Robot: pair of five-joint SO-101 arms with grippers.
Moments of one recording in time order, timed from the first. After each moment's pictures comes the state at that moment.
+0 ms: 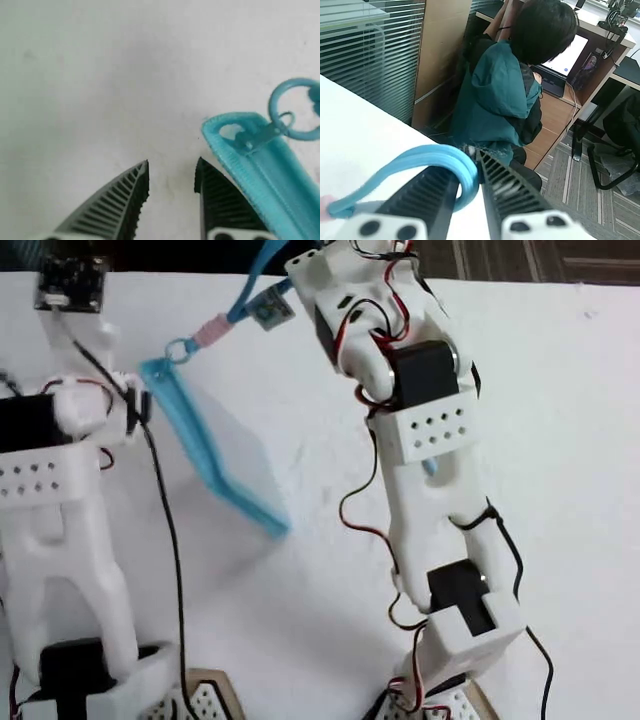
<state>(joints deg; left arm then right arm) -13.8 -16.7 -6.9 89.2 -8.1 -23.0 8.2 -45.7 57.5 17.8</state>
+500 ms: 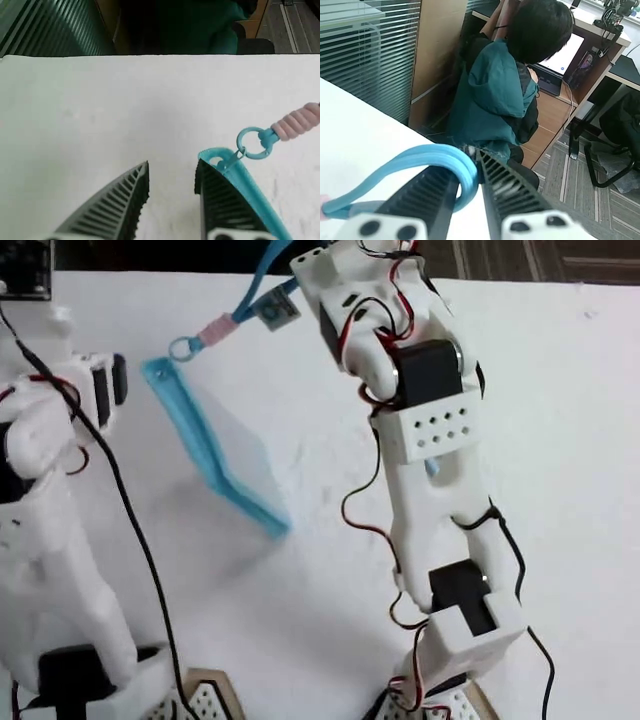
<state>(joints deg) -13.8 -16.7 -29.2 95.7 -5.6 -22.1 8.2 -45.7 57.5 17.8</state>
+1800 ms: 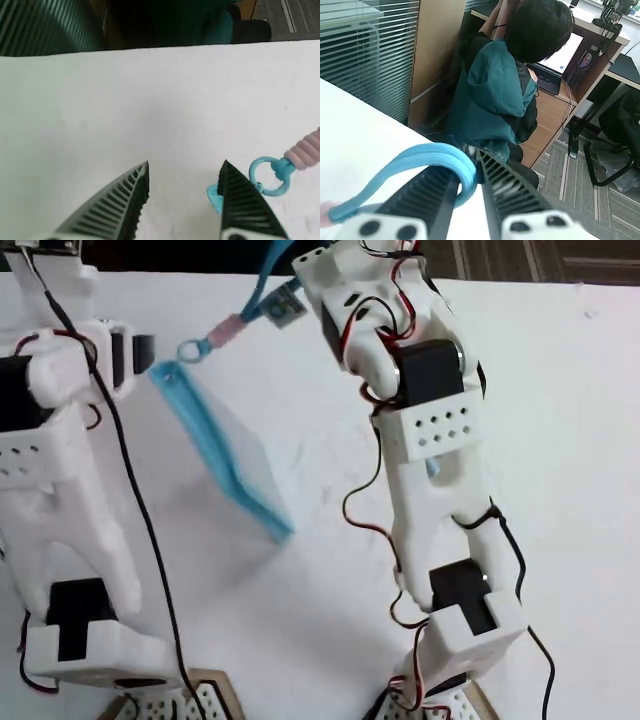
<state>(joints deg) -12.4 0.8 -50.0 102.1 -8.5 -21.9 8.2 -45.7 57.5 17.8</state>
